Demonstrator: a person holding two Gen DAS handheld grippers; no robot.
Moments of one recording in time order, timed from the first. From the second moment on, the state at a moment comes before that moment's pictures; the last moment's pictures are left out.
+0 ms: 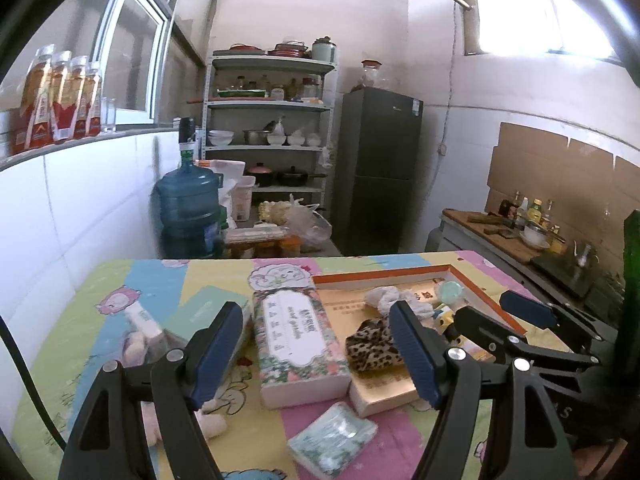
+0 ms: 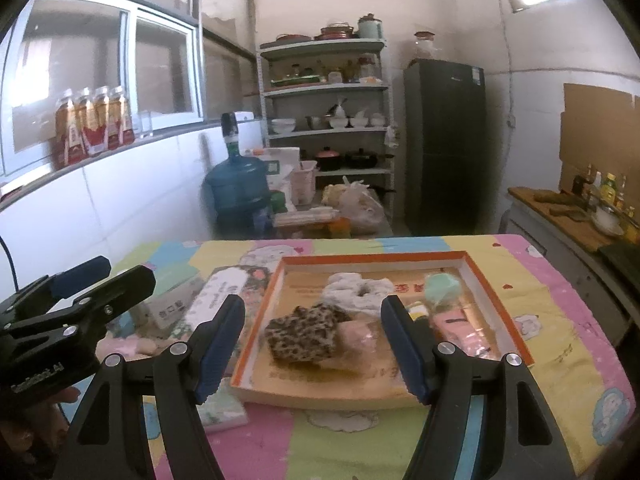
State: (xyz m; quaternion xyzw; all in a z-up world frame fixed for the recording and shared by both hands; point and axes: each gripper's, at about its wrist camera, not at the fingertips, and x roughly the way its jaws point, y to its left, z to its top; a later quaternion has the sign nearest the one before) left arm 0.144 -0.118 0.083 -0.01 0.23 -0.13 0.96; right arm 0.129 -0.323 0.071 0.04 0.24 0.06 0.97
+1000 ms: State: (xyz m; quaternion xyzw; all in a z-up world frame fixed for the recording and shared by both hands) left arm 0.109 -0.011 0.059 -0.05 0.22 -0.07 0.97; right arm 0.109 -0.241 0.041 0.03 0.26 0.12 0.96
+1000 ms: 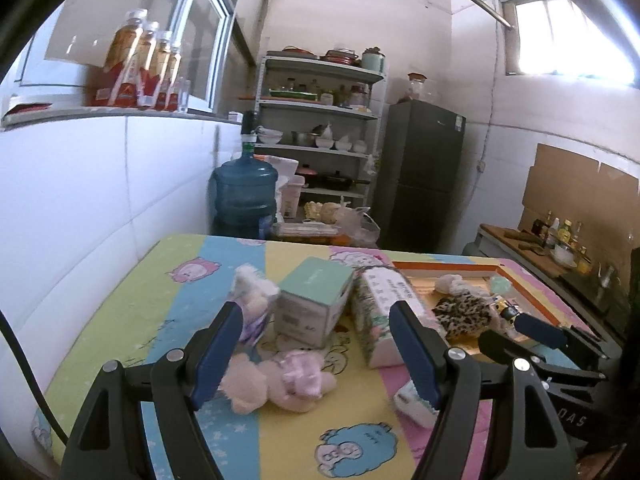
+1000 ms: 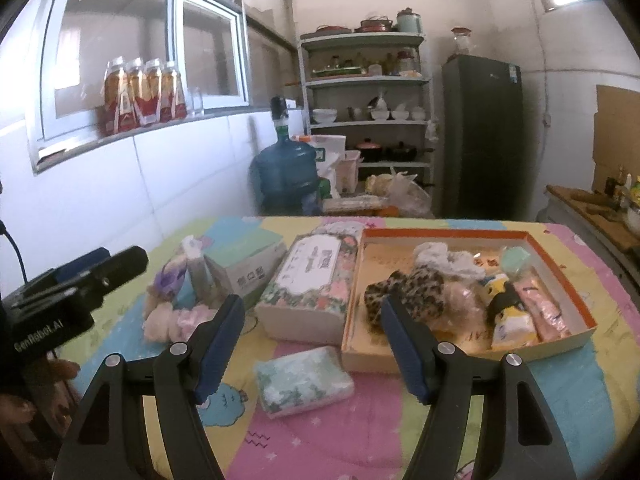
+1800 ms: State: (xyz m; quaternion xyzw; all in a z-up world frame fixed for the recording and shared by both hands) left arm 0.111 0.041 -0.002 -0.08 0.26 -0.06 0.96; right arm 0.116 -0.219 -0.013 0.04 0.32 0.13 0.94
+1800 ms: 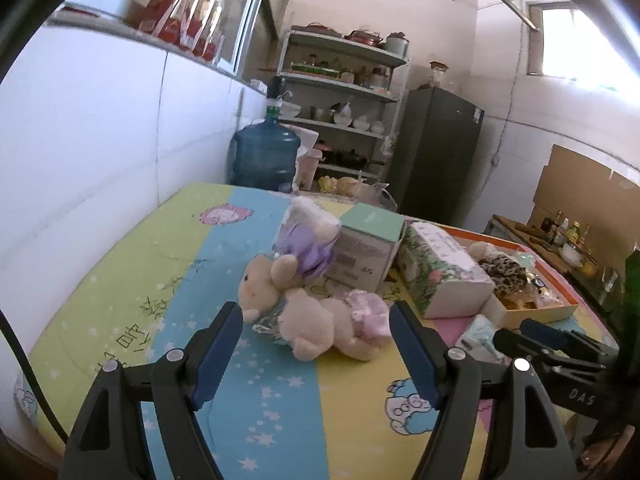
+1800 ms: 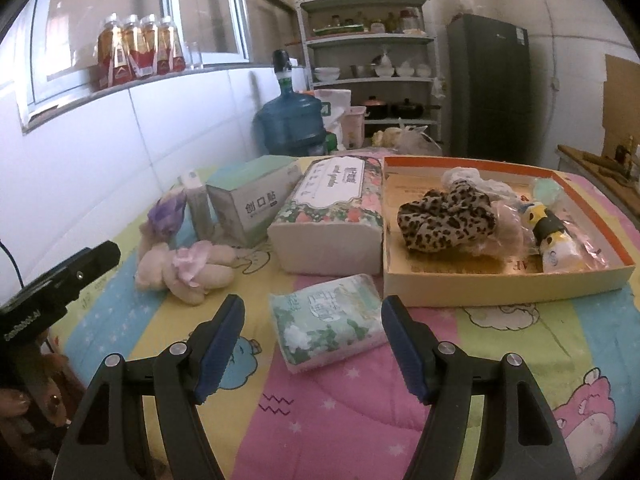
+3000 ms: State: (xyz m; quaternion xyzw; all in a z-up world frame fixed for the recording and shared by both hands) left arm 0.168 0.035 -0.047 -0.12 0.34 -0.12 0.92; right arm 0.143 -0.220 -0.026 0.05 0.33 0.12 0.94
